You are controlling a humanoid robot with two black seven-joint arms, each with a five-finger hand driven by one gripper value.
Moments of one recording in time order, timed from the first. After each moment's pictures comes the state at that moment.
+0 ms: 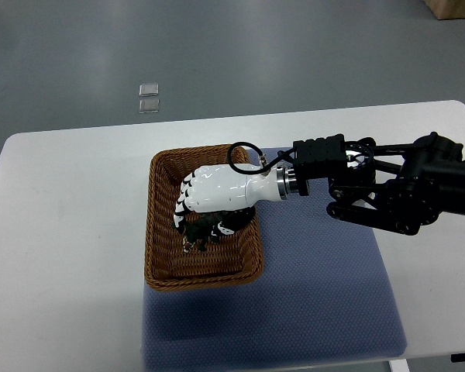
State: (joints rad) left arm -0.02 0.00 -0.04 -0.15 0.06 0.11 0.01; right arm 1.16 -0.26 -0.01 1.14 -1.72 -0.14 0.53
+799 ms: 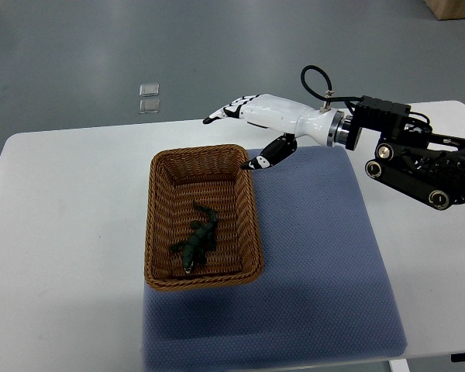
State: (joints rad) left arm -0.02 0.00 -0.04 -0.15 0.06 0.11 0.01; right arm 0.99 -0.38 0.37 1.01 -1.44 0.00 0.48
